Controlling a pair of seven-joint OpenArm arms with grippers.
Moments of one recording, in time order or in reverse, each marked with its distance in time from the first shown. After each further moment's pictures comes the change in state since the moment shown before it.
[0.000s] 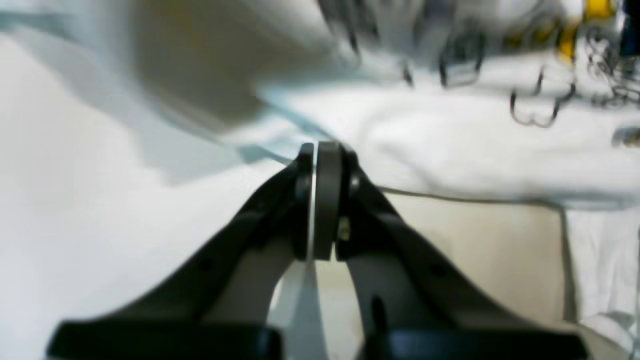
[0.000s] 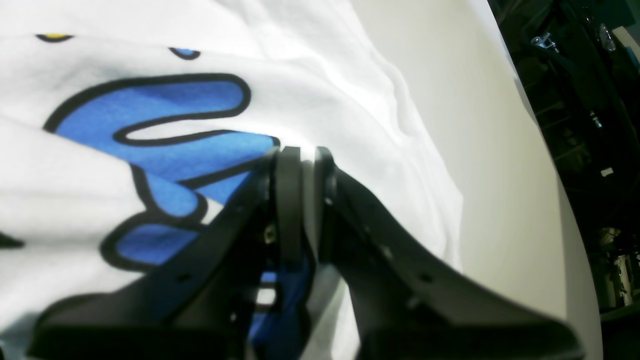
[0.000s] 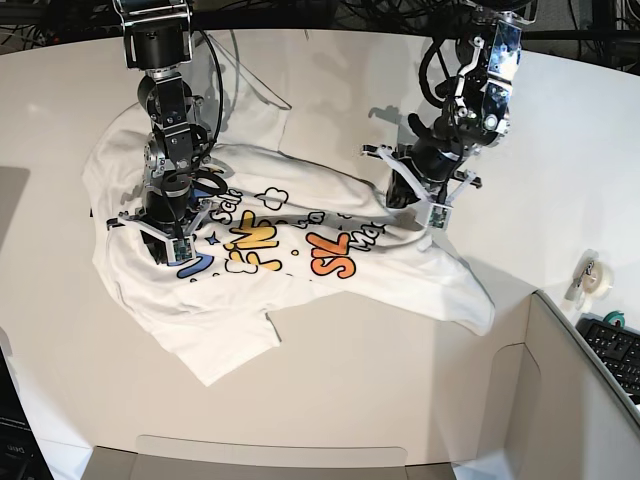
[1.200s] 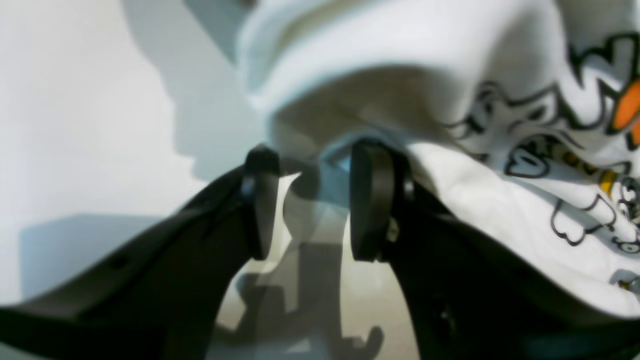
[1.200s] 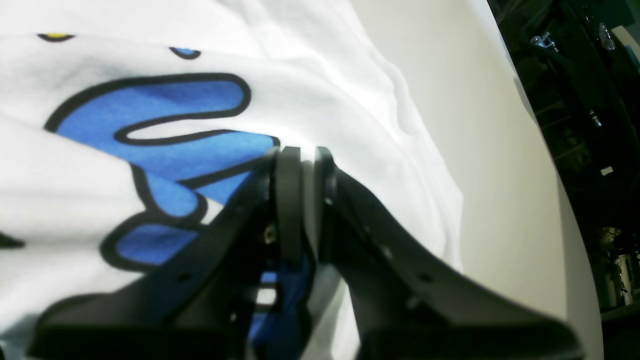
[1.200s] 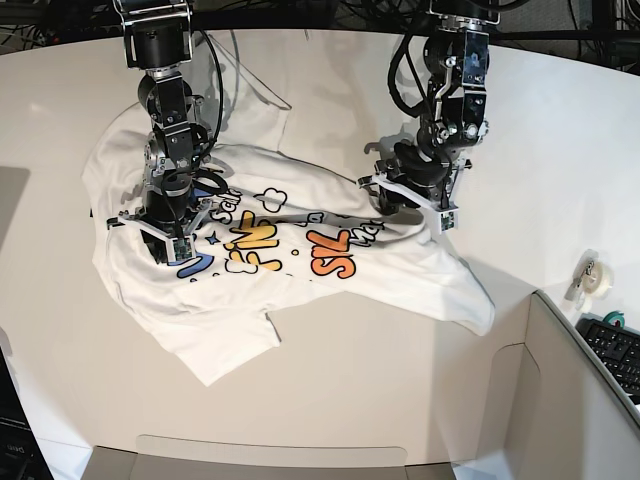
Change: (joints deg) left arm -1.6 11.9 -6.1 -9.2 0.2 11.5 -0.4; right arm -0.2 0.0 0.0 0.0 0.0 -0.2 0.2
